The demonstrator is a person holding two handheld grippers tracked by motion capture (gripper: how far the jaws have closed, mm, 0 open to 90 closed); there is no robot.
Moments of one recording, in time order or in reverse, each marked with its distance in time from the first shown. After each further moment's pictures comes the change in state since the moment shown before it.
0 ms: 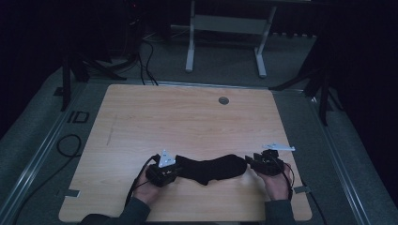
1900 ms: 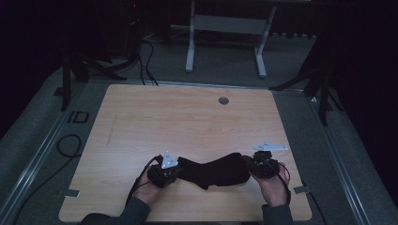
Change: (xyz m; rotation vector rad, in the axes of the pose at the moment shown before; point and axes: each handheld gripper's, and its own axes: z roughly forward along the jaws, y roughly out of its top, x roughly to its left) left arm -0.004 0.001 0.003 0.049 0.002 0.060; right arm 0.051 0.017 -0.031 0.026 0.017 -0.135
